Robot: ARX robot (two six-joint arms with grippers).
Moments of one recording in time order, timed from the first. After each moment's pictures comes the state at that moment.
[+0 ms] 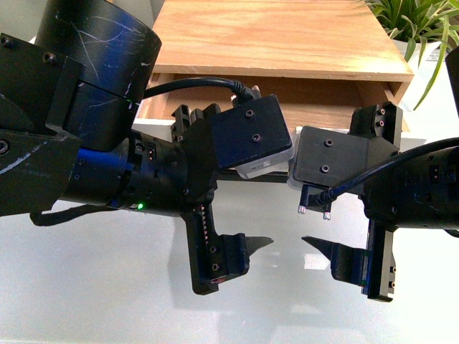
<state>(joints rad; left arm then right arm) -0.47 2.02 0.82 0.45 0.59 0.76 0.34 1.83 0.67 0.30 -0.27 -1.08</state>
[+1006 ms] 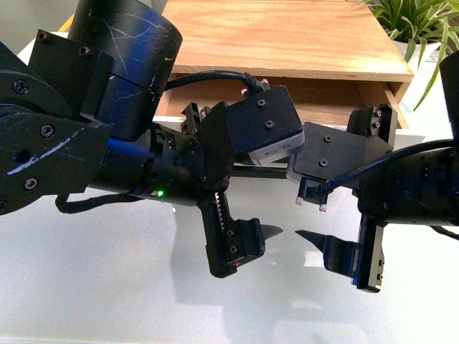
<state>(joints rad) -0.48 2.07 0.90 0.44 0.57 0.71 0.30 1.90 0.69 0.41 -0.29 -1.04</state>
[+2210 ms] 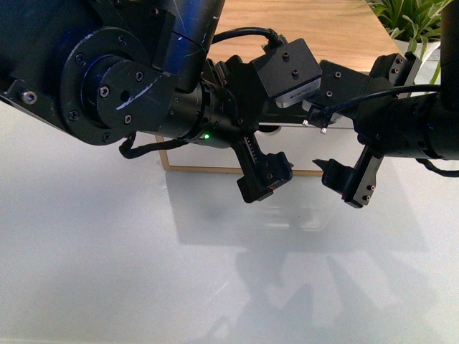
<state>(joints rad) -0.49 2.21 1.15 0.43 0.42 0.67 0.24 2.01 0.87 0.50 -0.12 -1.00</state>
